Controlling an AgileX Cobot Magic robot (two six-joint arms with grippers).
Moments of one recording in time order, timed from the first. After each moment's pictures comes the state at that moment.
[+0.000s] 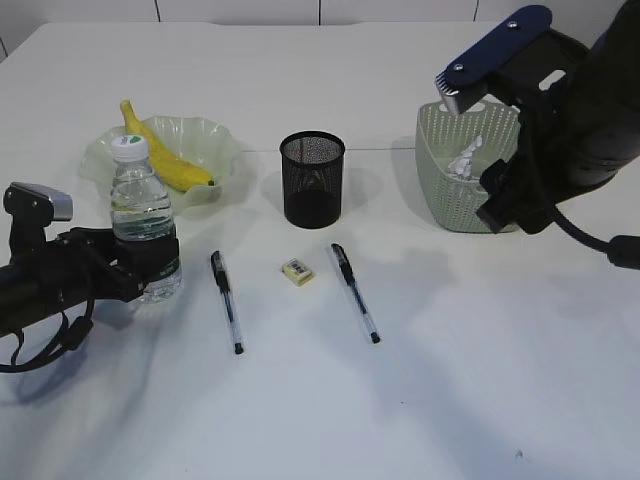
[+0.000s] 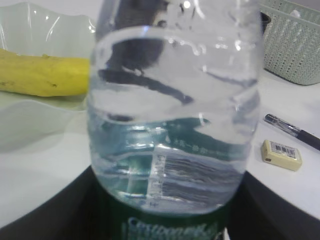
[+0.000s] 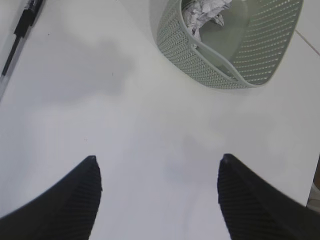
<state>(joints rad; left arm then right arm) 0.01 2.16 -0.67 0.67 -1.21 -0.34 0.52 1.51 -1.14 -0.55 0.89 0.19</state>
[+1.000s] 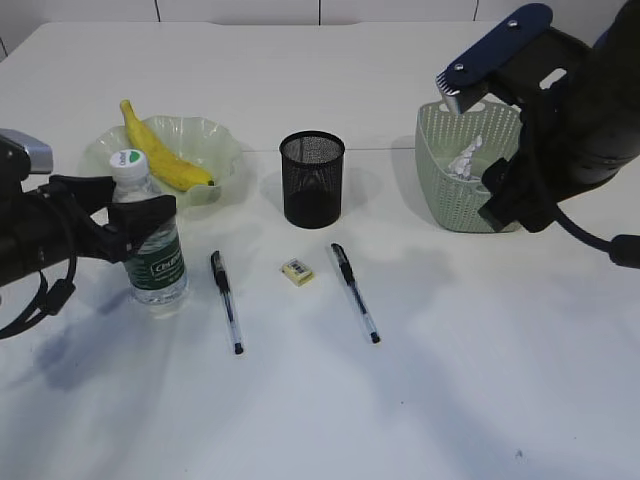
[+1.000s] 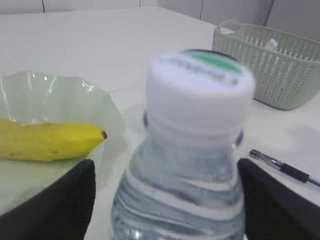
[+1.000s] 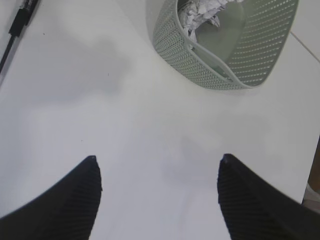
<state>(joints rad) 0.01 1.98 -0.66 0.69 -1.16 -0.34 0.52 1.51 -1.14 -0.57 0.89 0.19</state>
